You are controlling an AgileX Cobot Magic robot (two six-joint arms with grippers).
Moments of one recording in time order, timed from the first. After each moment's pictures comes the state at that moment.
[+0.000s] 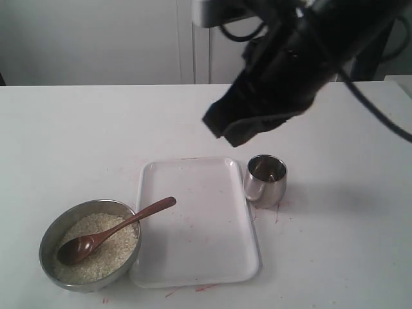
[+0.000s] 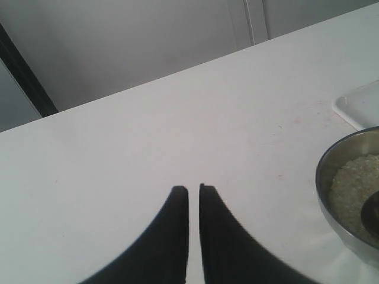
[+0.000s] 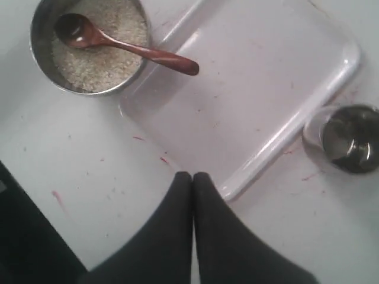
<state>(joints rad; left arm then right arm) 0.04 0.00 0.01 0.02 0.03 0.16 0.51 1.49 -1.47 0.22 1.20 -0.25</state>
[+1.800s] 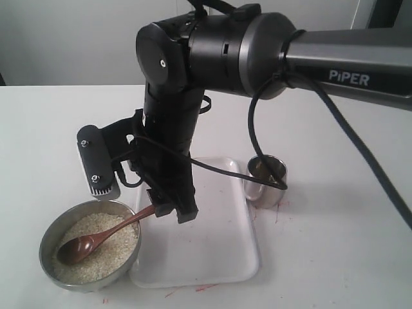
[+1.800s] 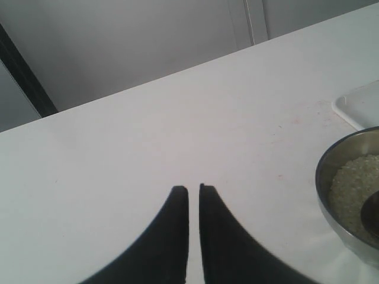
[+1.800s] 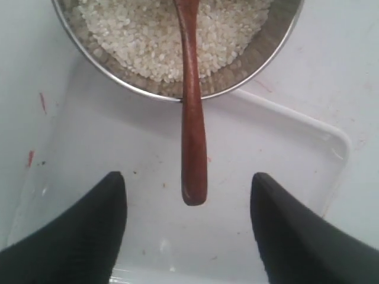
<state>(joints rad) 0.04 0.00 0.01 0.02 0.03 0.16 0.71 1.95 -1.64 0.08 1.07 -1.22</state>
